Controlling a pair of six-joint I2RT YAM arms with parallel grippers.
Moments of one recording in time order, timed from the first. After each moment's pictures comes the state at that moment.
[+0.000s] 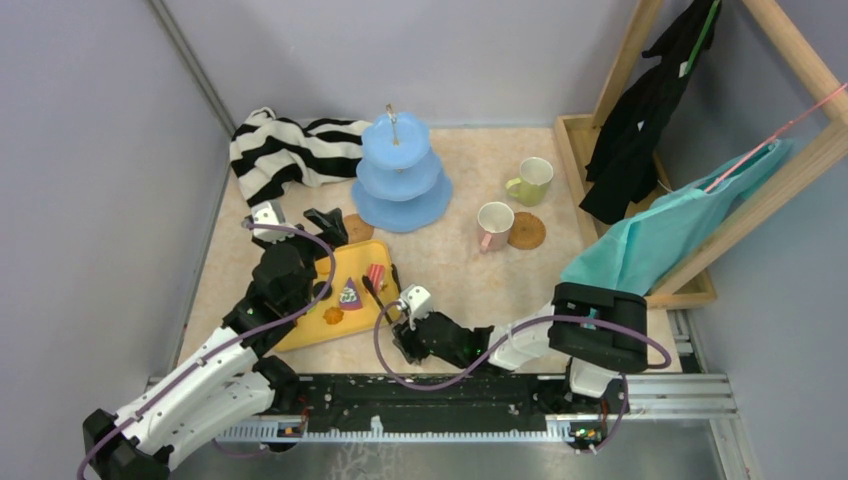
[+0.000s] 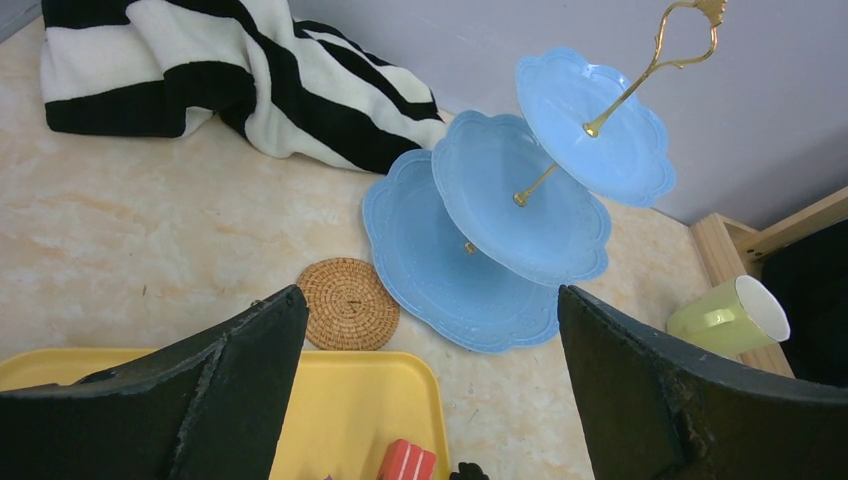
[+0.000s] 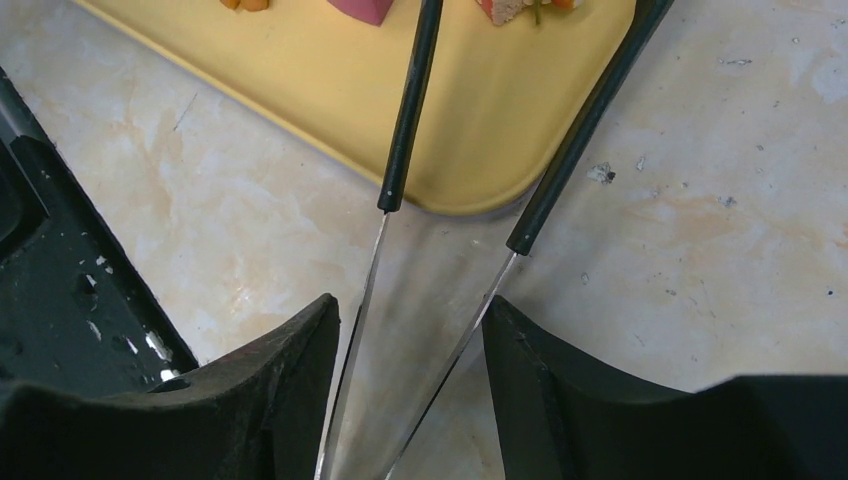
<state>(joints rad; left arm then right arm) -0.68 0.71 0.56 0.09 -0.76 -0.51 1.34 1.63 0.50 0.62 0.35 0.37</state>
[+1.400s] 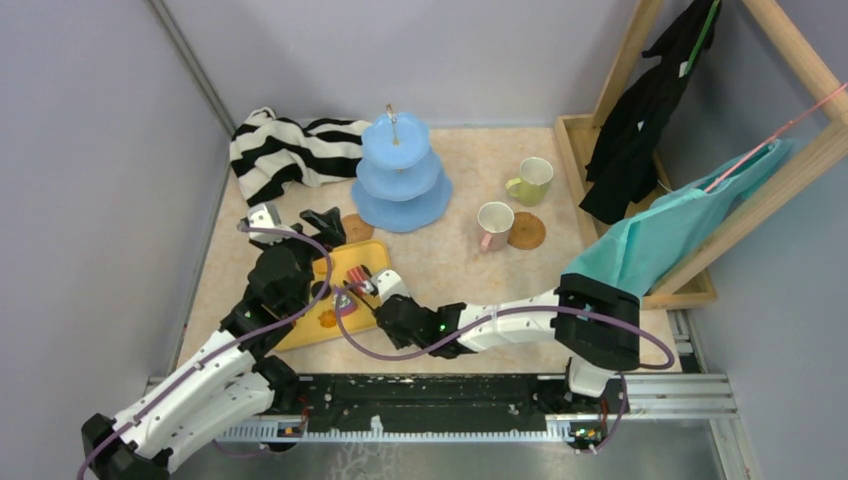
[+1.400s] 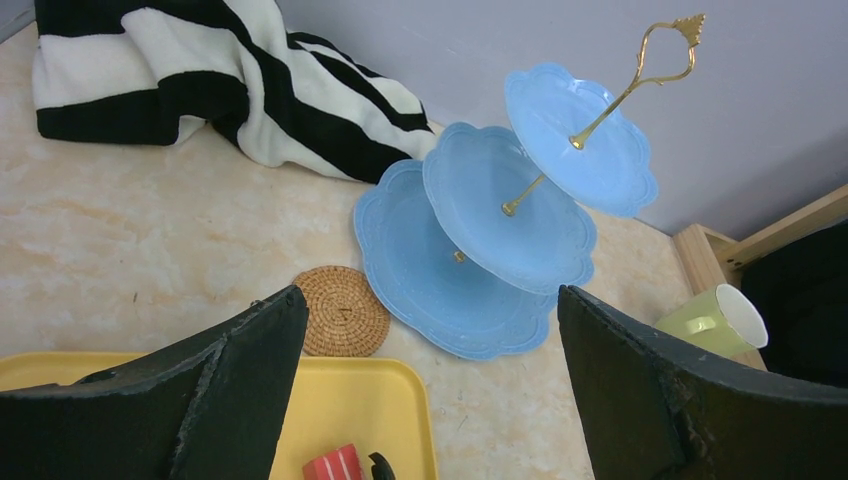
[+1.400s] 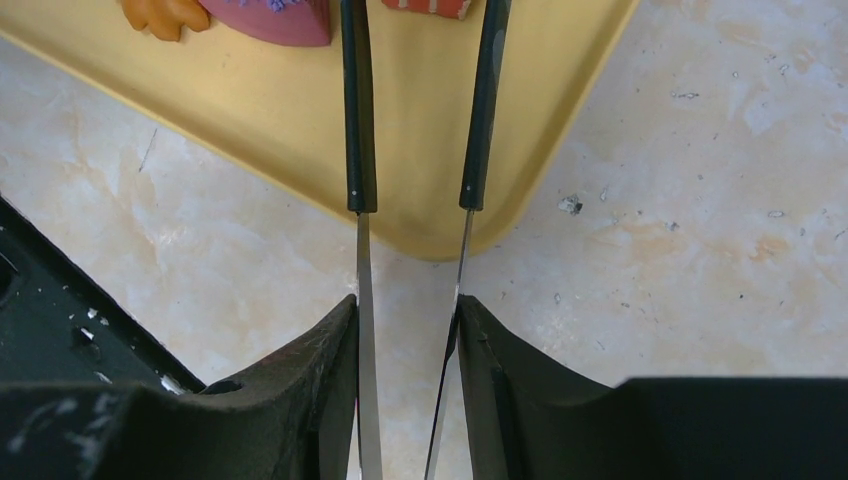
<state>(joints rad) -0.68 0.68 0.54 0.11 -0.76 -0.51 1.34 1.66 0.89 -0.03 0.41 0.42</state>
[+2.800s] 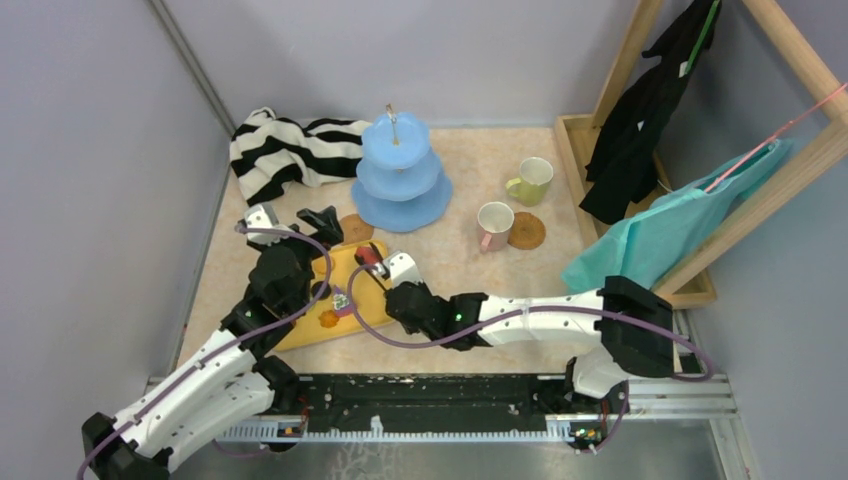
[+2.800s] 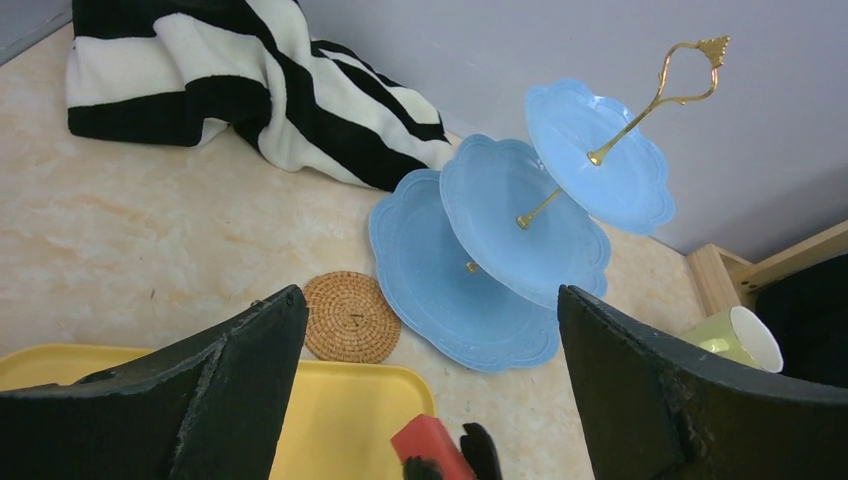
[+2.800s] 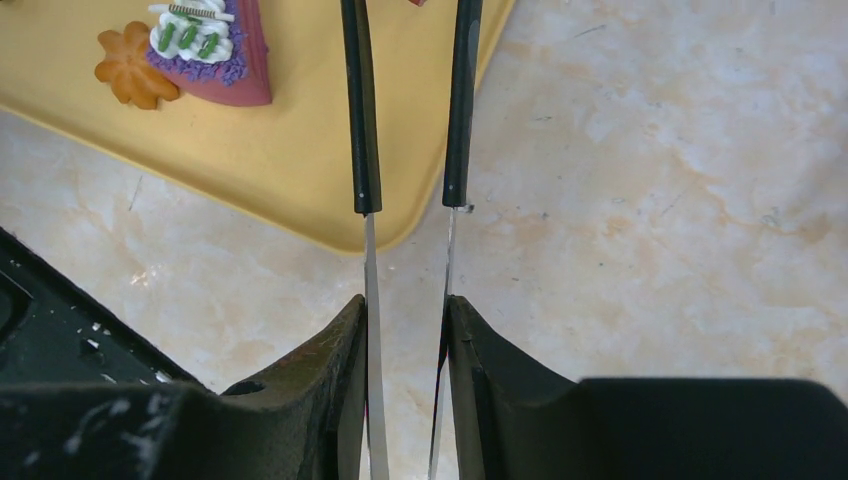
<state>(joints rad) -0.68 0.68 0.55 0.11 -0.80 -0.53 1.32 1.53 0.95 -0.21 0.50 0.43</state>
